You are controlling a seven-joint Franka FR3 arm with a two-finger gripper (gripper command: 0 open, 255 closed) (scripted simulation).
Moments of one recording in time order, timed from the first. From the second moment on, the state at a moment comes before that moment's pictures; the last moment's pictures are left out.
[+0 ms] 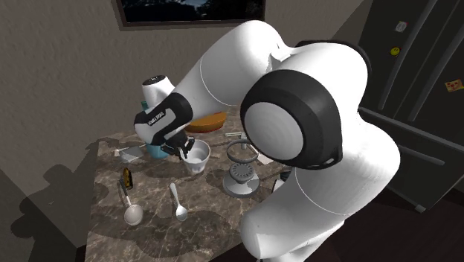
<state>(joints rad) 0.22 -0.23 0.54 -2.39 -0.06 2.24 0.60</state>
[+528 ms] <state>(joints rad) 0.21 -0.18 0.55 -2.43 -0.10 2.33 0.63</state>
